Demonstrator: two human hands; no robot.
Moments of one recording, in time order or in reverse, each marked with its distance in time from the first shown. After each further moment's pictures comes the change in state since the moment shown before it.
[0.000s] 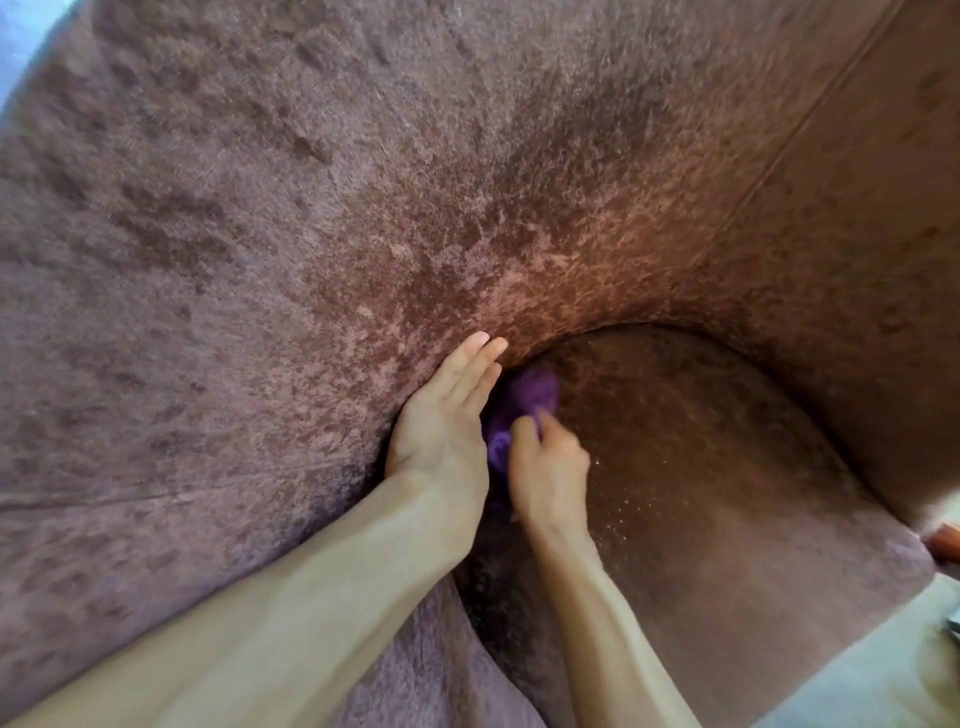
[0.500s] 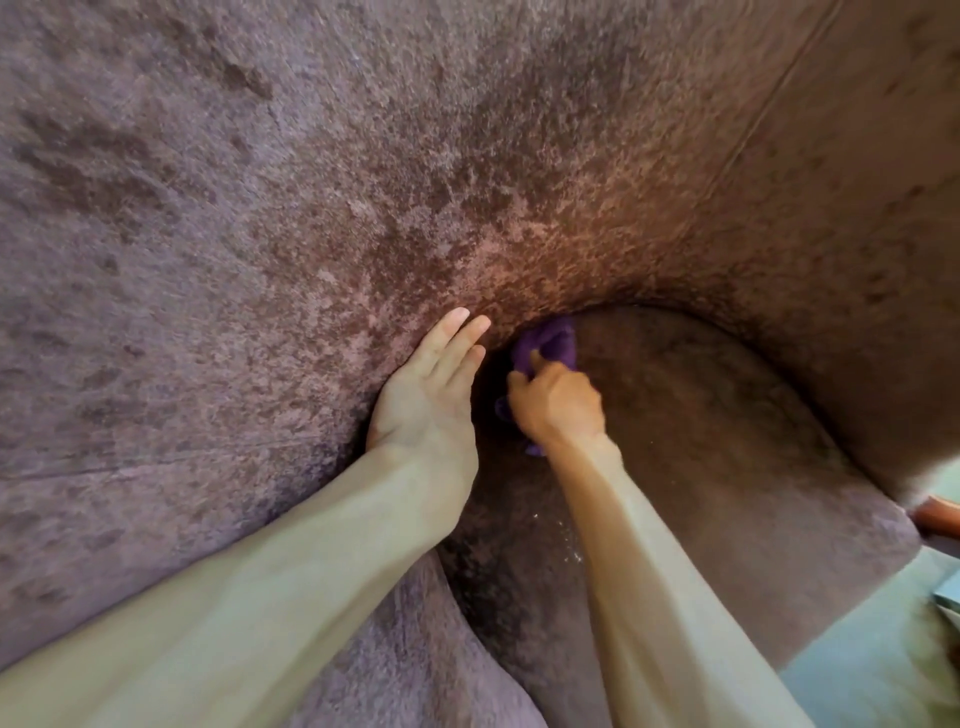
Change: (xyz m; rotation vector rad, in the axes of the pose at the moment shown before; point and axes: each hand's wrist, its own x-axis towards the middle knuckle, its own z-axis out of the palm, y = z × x) left_hand -0.001 -0.003 -0.006 -0.015 -0.052 0.016; right_hand 0.066 -0.004 -0.013 -0.535 -0.141 0.033
